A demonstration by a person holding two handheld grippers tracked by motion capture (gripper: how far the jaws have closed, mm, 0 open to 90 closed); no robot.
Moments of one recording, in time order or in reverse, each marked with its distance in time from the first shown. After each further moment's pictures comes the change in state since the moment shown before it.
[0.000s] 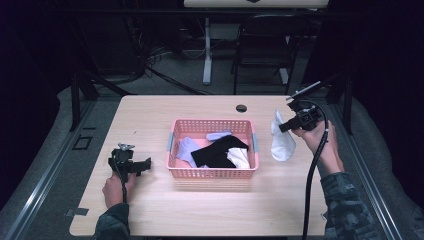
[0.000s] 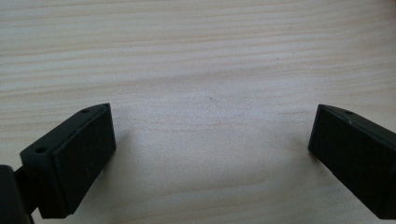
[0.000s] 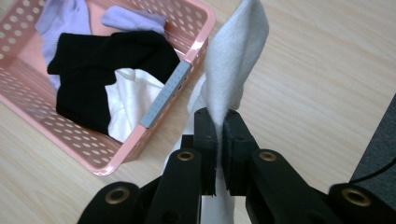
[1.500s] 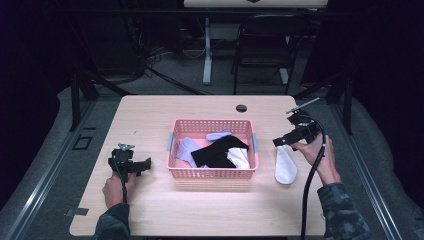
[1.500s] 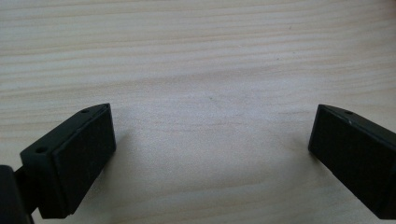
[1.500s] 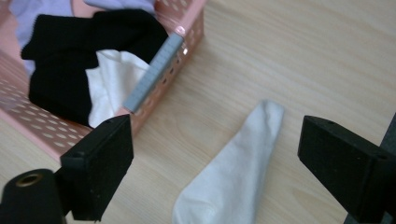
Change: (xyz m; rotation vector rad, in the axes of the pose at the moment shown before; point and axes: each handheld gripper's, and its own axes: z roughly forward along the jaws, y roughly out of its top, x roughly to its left) left arm 0.000 0.000 0.000 -0.001 0.002 -0.001; right arm -0.001 -0.029 0.025 -0.028 -0.025 -0.008
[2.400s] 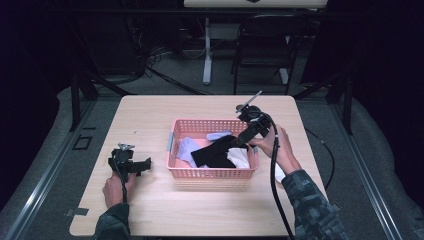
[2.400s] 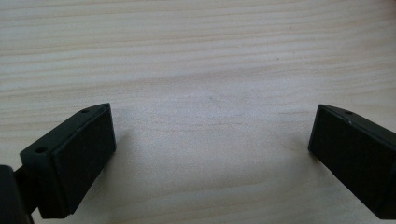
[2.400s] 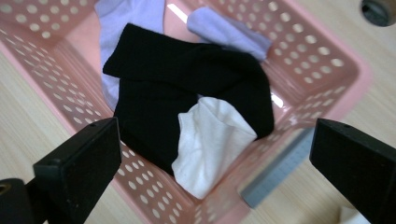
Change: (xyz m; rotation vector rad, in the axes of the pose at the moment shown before) left arm 0.000 0.000 0.000 0.004 -0.001 0.004; right arm 0.102 0.066 0.046 0.089 0.079 -0.235
